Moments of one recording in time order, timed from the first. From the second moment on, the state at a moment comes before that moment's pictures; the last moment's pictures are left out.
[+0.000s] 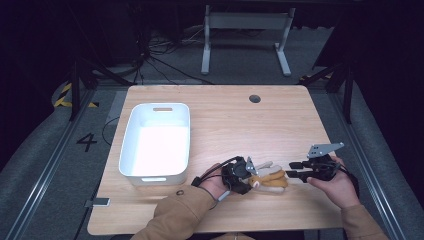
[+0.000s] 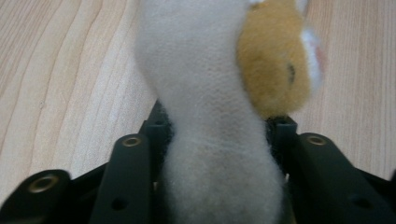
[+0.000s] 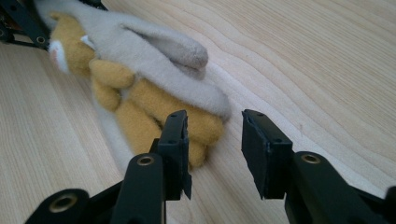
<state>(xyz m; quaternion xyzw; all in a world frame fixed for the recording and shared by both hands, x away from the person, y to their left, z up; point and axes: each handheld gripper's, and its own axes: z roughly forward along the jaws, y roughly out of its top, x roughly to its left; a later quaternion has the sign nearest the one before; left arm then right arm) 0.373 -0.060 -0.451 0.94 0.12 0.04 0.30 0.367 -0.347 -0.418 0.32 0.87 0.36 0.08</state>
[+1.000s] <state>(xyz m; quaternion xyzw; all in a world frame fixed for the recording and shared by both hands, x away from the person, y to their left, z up) 0.386 -0.017 -0.389 0.91 0.23 0.04 0.34 0.377 -0.346 -0.421 0.32 0.87 0.37 0.07</state>
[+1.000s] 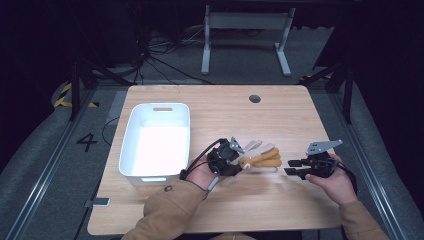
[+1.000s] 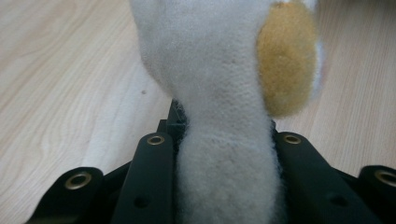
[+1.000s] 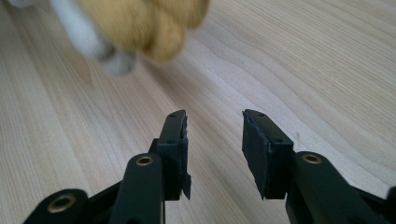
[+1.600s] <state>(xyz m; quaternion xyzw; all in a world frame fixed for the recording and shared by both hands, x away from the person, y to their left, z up) 0.391 0.033 -0.344 0.87 0.30 0.06 0.38 0.397 -0.336 -0.424 0.31 0.87 0.37 0.06</state>
